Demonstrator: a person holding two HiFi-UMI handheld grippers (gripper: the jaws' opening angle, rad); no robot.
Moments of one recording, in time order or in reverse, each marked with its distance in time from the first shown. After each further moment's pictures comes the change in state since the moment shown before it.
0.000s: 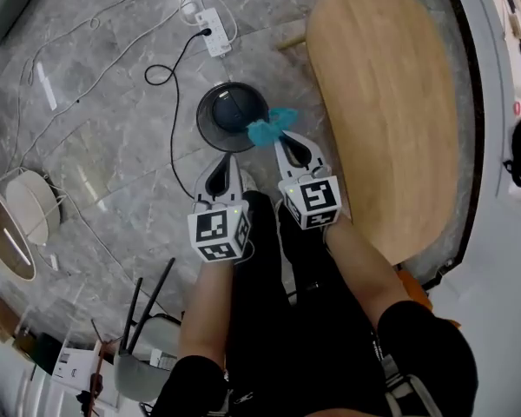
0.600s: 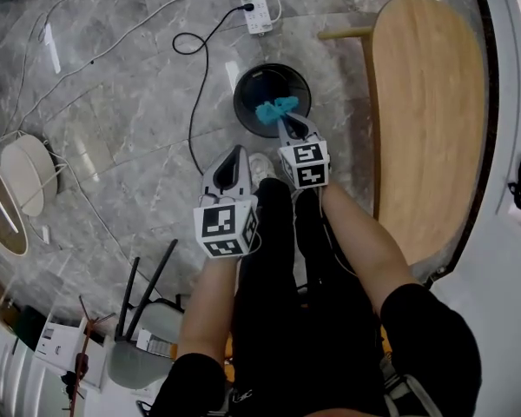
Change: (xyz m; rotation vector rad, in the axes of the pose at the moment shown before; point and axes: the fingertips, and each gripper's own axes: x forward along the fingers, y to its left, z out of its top) left arm -0.025 0.103 -0.027 -0.085 0.018 0.043; right arm 0.131 0.064 -0.113 -0.044 0.306 0.031
